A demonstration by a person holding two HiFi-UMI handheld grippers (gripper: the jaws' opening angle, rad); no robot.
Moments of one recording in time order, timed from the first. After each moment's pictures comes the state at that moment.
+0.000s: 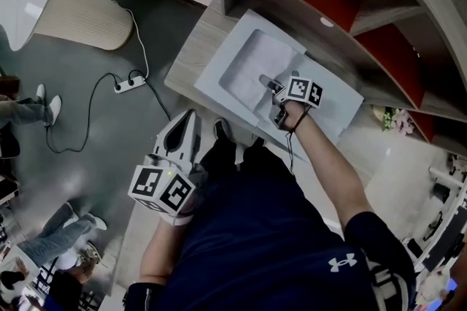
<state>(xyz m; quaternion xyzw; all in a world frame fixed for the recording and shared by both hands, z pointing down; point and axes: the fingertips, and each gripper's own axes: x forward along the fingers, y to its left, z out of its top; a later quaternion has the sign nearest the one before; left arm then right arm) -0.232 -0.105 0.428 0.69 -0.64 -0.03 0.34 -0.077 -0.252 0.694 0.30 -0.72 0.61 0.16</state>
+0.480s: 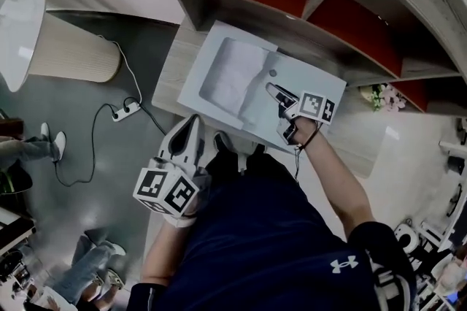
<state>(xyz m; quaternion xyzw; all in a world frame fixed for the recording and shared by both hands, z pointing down) -0.153 -0.127 0.420 0.75 -0.58 -0.01 0.31 0.023 -0.247 0.617 0.33 -0.75 0.58 0.04</state>
